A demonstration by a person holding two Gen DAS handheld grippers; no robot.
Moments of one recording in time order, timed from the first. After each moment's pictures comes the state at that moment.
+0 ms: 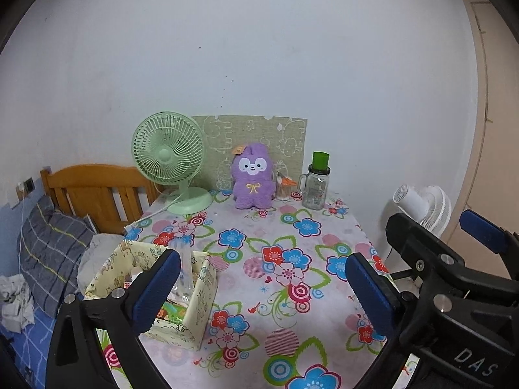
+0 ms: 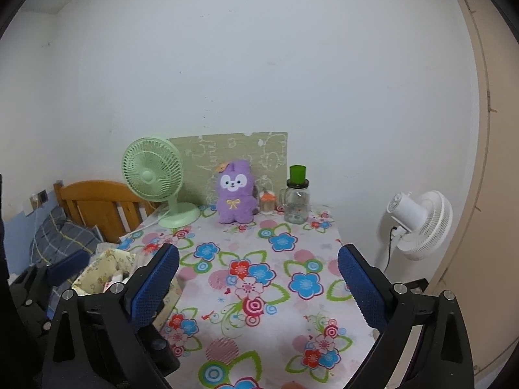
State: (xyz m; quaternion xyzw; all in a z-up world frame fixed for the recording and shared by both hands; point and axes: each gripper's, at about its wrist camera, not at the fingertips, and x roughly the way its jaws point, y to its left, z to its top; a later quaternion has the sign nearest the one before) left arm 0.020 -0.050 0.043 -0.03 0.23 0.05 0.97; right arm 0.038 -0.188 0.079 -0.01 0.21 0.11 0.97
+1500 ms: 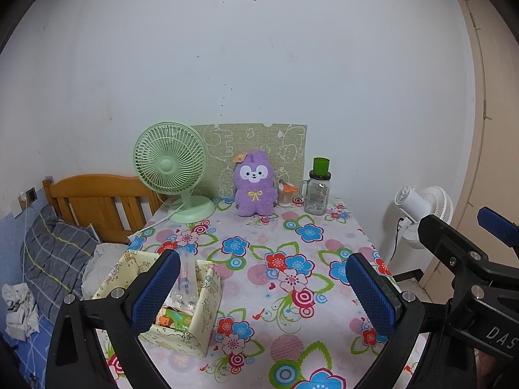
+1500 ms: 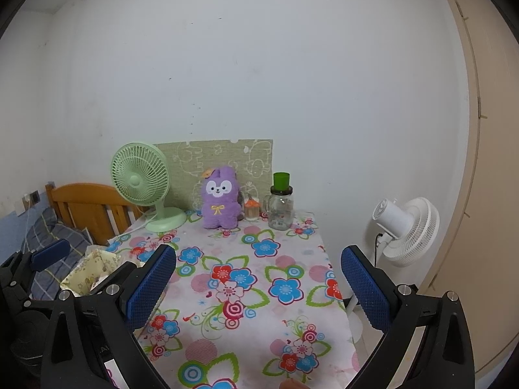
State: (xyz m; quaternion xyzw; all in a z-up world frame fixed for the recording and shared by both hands) left arm 0.017 -0.049 0.049 -0.02 0.22 0.05 0.97; right arm 0.032 -0.209 0.084 -0.02 0.19 0.10 0.98
